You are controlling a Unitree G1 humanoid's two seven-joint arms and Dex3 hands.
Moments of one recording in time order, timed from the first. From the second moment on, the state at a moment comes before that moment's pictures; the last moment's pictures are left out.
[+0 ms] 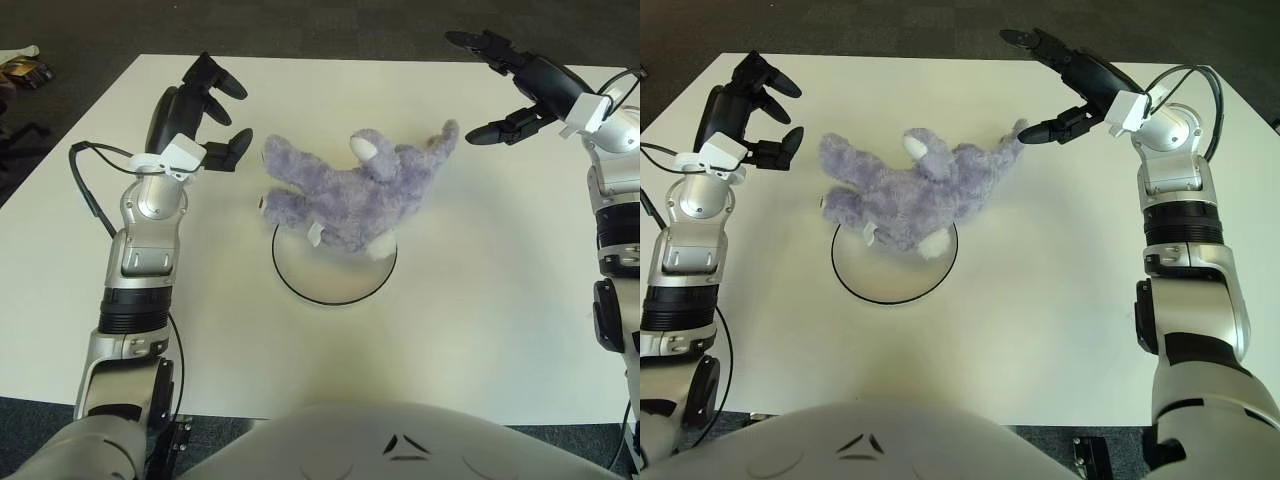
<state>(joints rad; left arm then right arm) -0.35 0.37 0.10 -0.01 0.30 -0.14 -0.04 -0.78 -0.66 0.02 0.55 -0.07 -0.59 0.61</state>
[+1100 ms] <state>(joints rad) -0.36 0.19 0.12 0.18 0.04 -0.16 -0.02 -0.55 -0.26 -0.17 0.52 0.14 -0.46 0.17</state>
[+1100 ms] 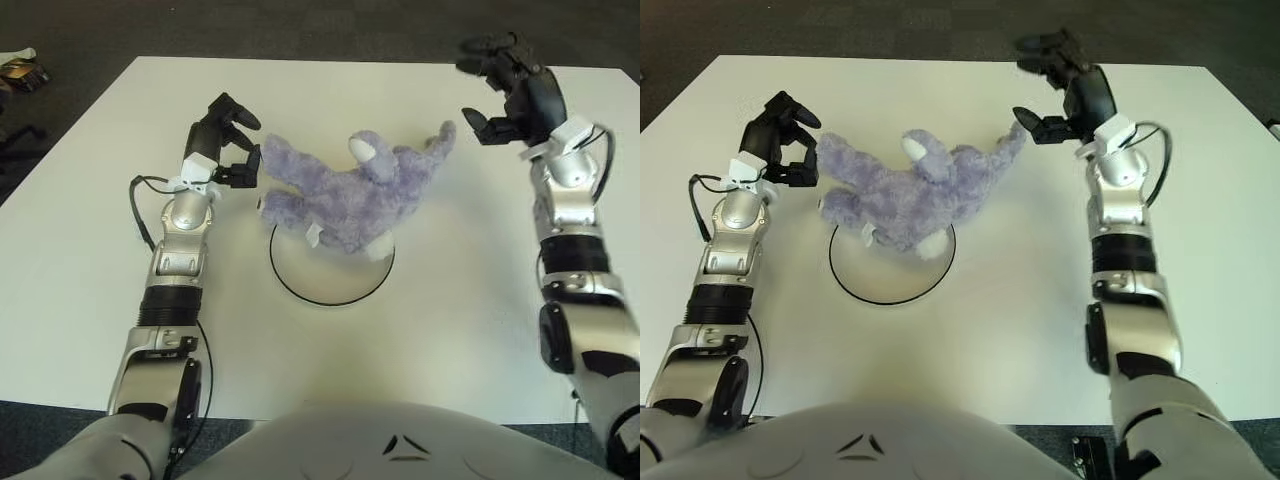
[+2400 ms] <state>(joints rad) -0.36 0.12 0.13 0.23 -0.03 -0.11 0.00 -0.50 -0.10 -0.28 0.53 0.22 -0.28 -0.02</state>
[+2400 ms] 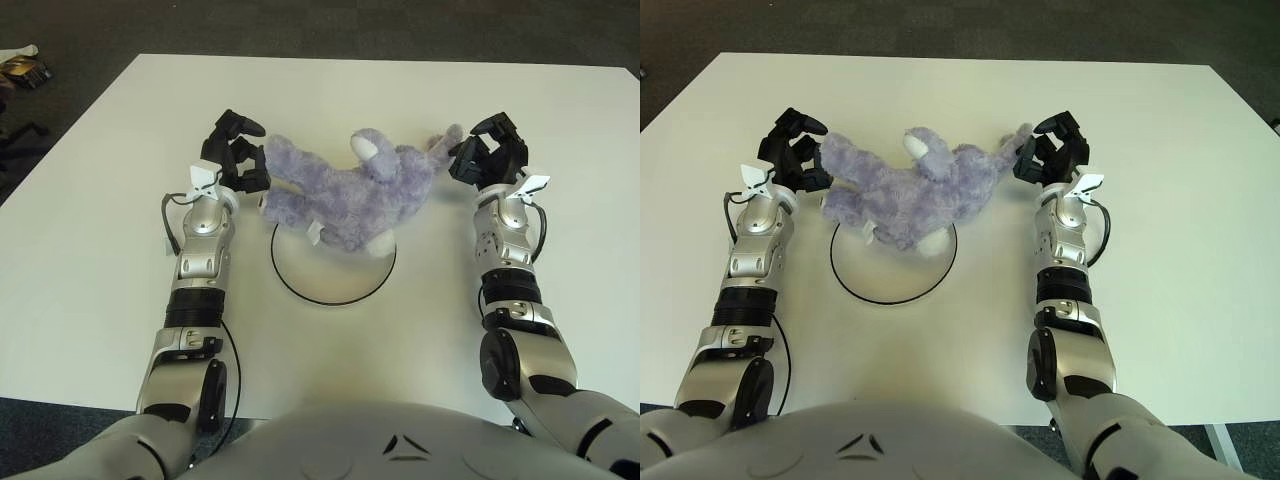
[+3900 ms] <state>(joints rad) -0.30 0.06 0.12 0.18 -0.03 -0.09 0.02 -0.33 -0.10 -0.24 0.39 0.14 -0.26 -0.03</state>
